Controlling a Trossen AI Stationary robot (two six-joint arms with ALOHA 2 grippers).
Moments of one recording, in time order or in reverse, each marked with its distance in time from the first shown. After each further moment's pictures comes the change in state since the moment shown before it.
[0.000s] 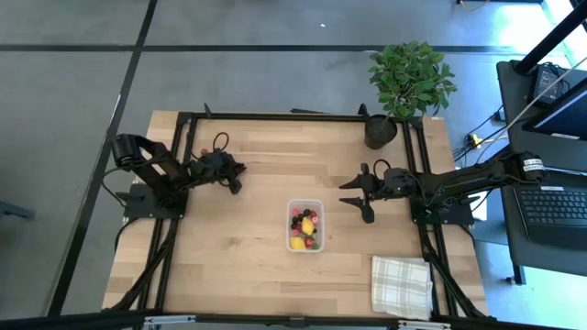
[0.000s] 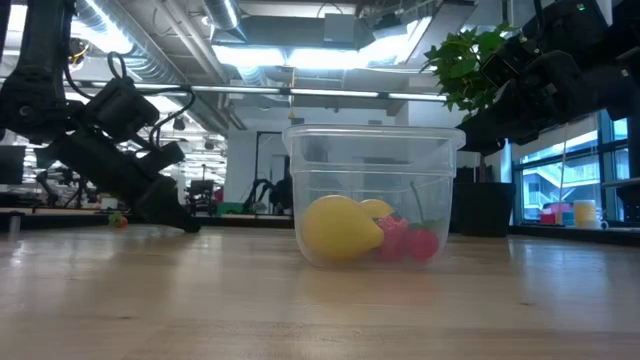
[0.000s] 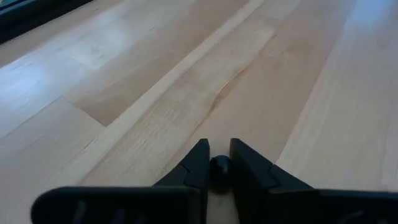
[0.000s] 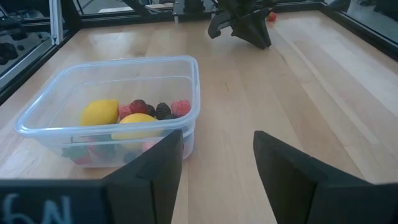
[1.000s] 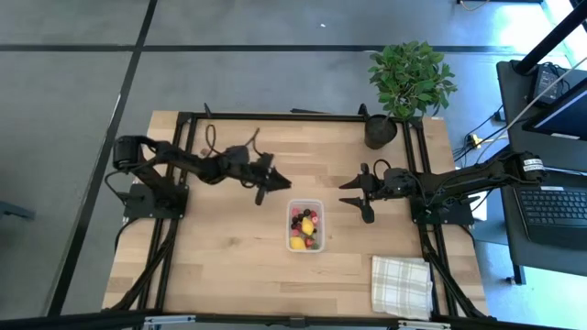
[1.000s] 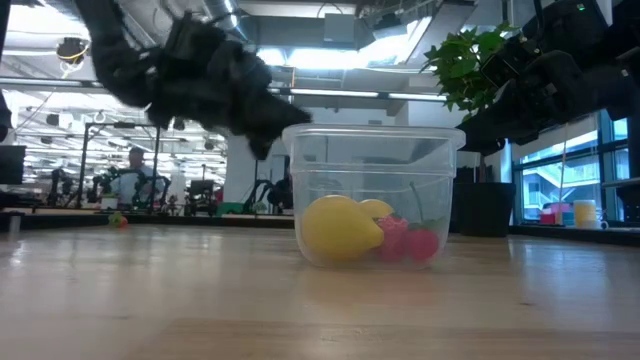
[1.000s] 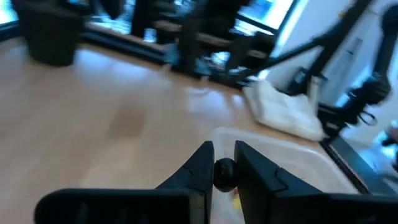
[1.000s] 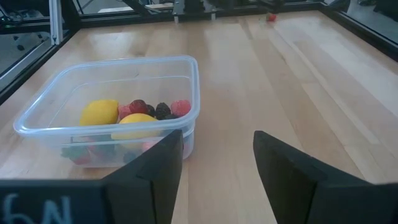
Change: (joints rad) left arm -0.213 -0.003 0.471 -0.080 0.528 -0.224; right arm 0.000 0.000 0.000 0.000 0.001 0.000
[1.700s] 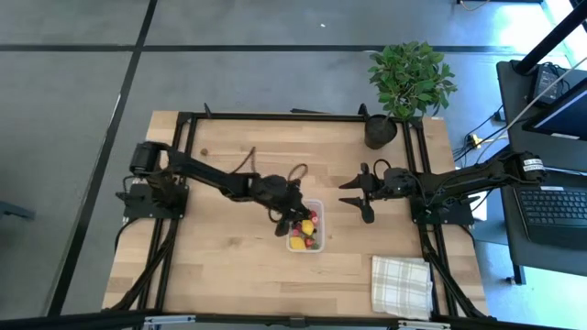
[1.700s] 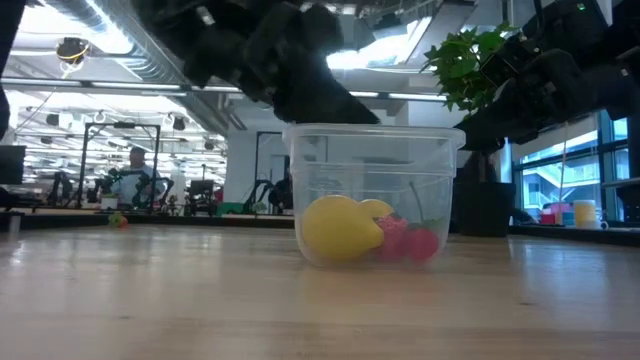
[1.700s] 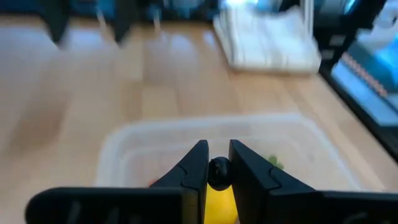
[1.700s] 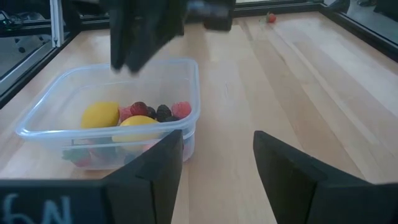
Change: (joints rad) left arm -0.314 0.161 0.419 -0.525 -0.232 0.238; right arm 0.000 0.000 0.001 0.004 -0.001 0.005
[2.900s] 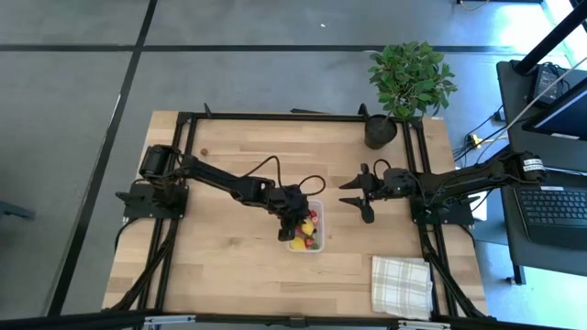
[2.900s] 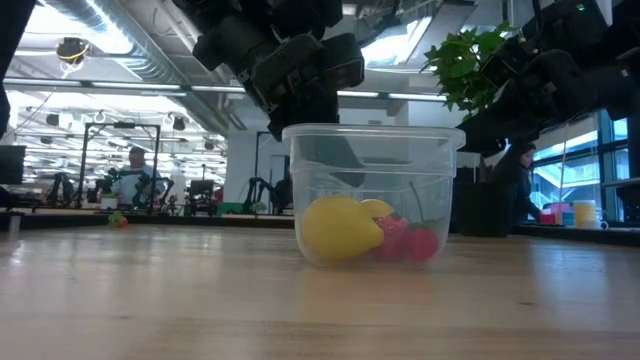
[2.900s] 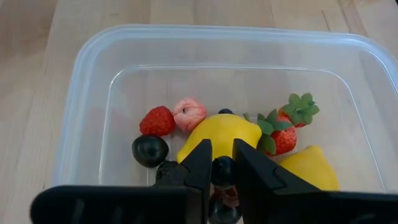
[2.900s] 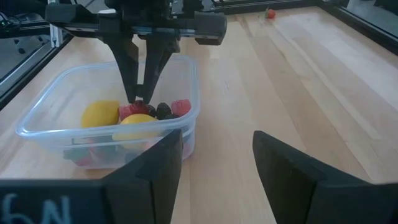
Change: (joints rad) left arm -0.042 0.102 0.220 -0.485 -0.101 -0.065; right arm 0.000 0.000 0.000 -0.010 0.000 0.020
